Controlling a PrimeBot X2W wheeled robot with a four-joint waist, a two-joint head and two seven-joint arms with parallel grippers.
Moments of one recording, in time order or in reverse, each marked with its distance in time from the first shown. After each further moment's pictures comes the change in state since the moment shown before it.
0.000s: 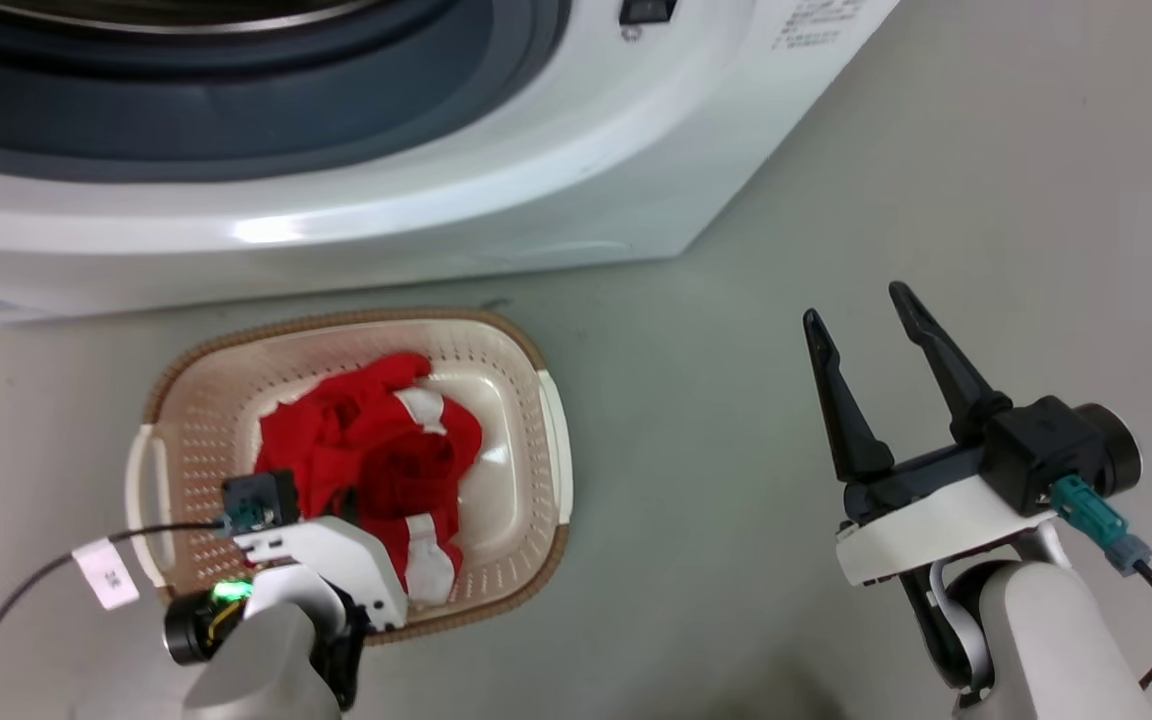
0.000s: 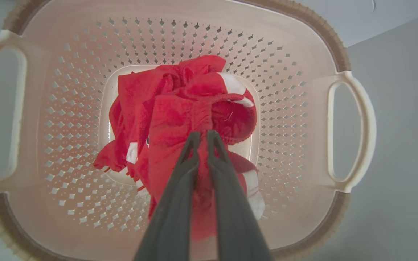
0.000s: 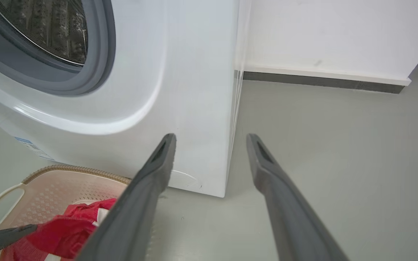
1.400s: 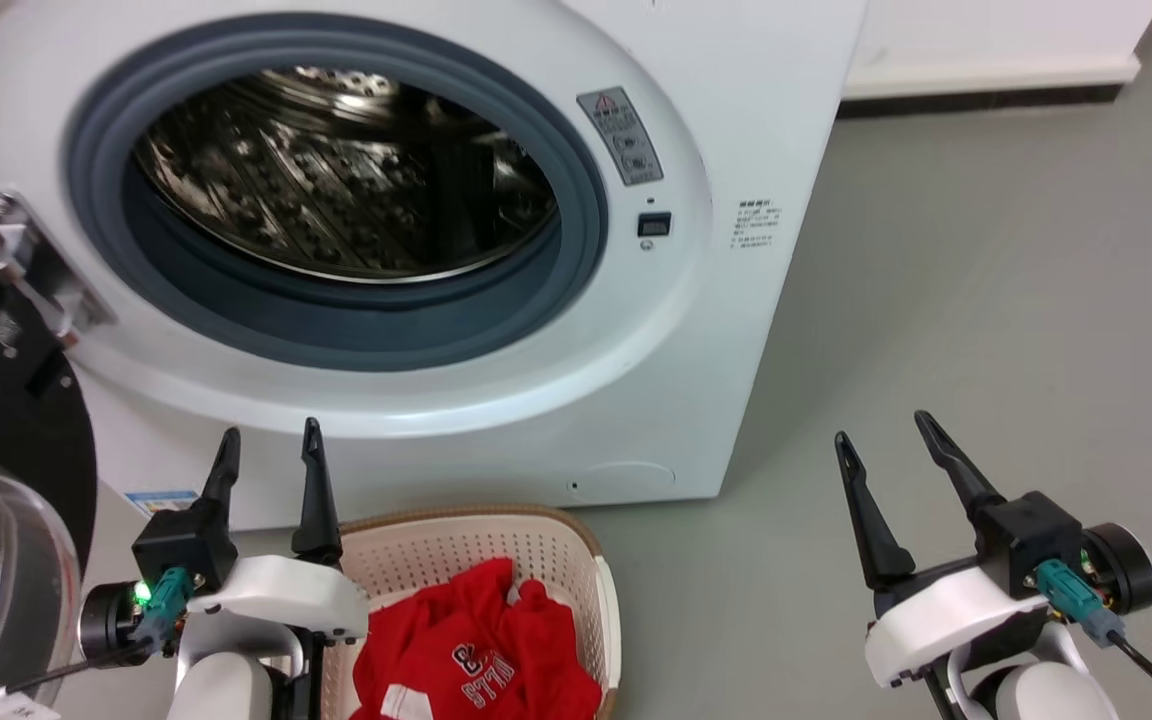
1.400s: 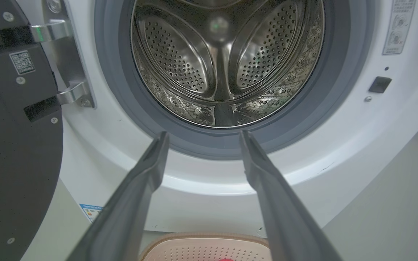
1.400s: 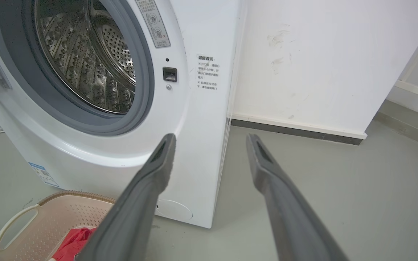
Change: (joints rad) left arm 0.380 -0.027 0.183 -0.841 0.255 0.028 -0.003; right arm 0.154 0.000 -0.064 0.039 -0.080 0.000 0.040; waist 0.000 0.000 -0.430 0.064
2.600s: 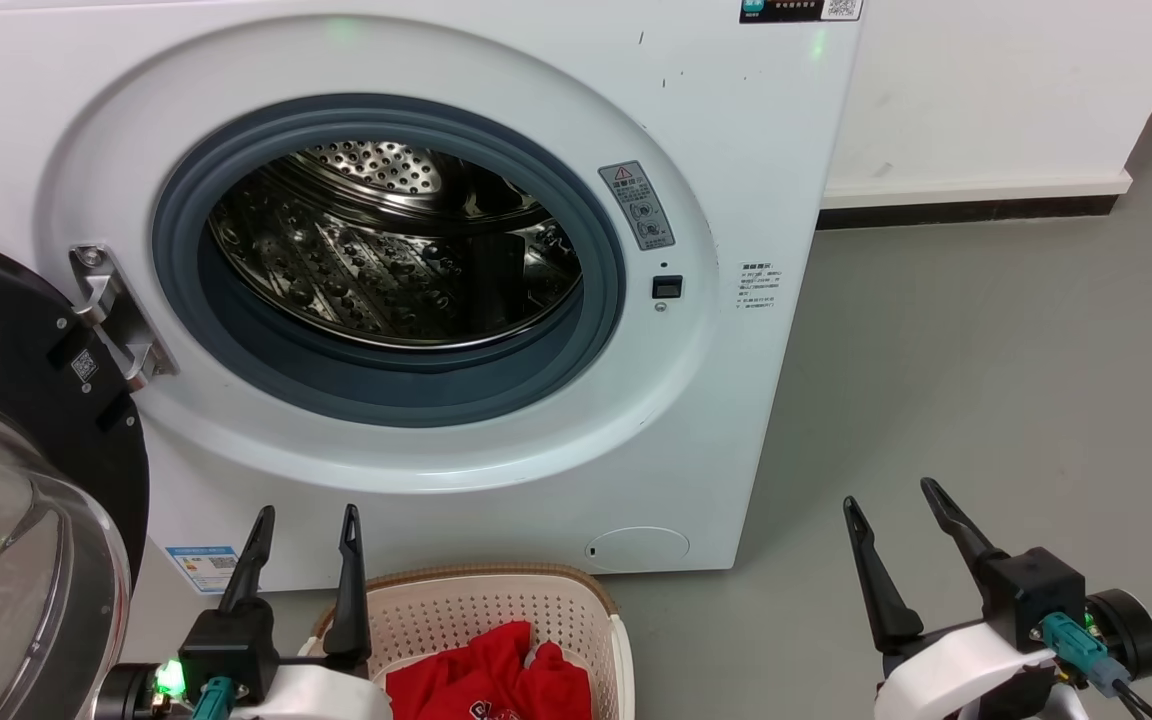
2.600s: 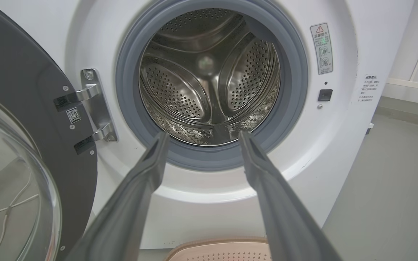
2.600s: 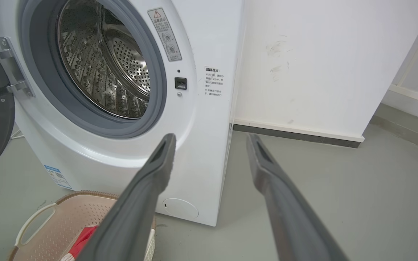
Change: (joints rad) left arm 0.235 0.017 -0.094 -0.239 0.089 0.047 0.014; right arm 0.118 0.000 -0.013 -0.049 0.018 0.000 0.046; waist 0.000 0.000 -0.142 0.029
